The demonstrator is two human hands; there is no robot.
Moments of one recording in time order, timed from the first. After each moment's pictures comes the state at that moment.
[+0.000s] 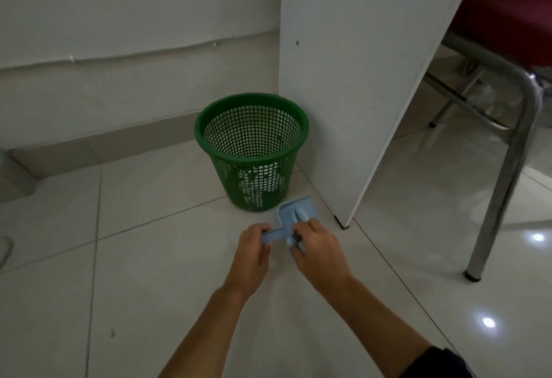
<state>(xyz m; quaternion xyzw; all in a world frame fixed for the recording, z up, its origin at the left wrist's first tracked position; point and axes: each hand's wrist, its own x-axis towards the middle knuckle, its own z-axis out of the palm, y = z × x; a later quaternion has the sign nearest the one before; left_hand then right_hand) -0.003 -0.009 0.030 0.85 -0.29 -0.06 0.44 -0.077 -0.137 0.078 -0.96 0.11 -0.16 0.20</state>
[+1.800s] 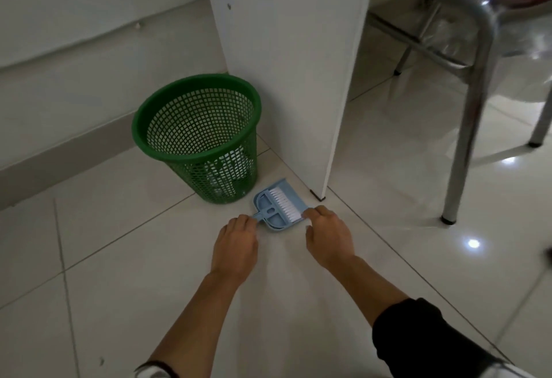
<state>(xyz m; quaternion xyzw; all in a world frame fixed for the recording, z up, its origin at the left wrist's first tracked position) 0.000 -0.037 0.034 0.91 -0.41 -0.02 0.11 -0.105 -0.187 0.046 -0.93 0.28 -0.06 0.24</state>
